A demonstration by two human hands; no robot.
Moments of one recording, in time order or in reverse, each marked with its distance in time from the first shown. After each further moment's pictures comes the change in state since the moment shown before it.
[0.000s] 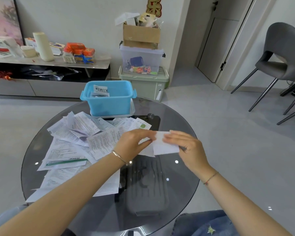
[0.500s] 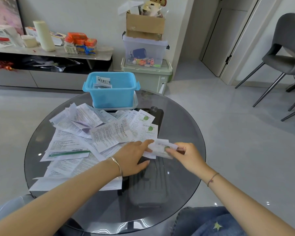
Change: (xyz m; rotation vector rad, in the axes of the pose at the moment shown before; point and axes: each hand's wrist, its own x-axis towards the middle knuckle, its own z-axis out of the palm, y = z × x) left_hand -0.045 0.008 0.002 0.194 -0.590 -0.167; right_hand -0.023 -0.004 0.016 0.405 -0.338 0.598
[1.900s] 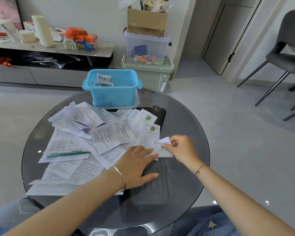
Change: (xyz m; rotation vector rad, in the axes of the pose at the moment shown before) left_hand -0.011 0.004 0.012 0.218 -0.127 0.001; right_hand 0.043 0.007 0.023 -0.225 0.158 0.131
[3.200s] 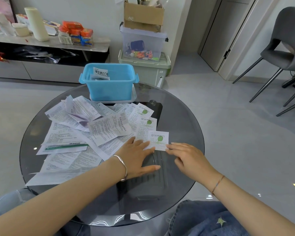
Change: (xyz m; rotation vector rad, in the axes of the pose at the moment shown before) left_hand 0.000 0.016 -0.017 0.075 -0.109 -0.047; right_hand -0.056 0.029 -0.029 -0.645 0.042 -0.709
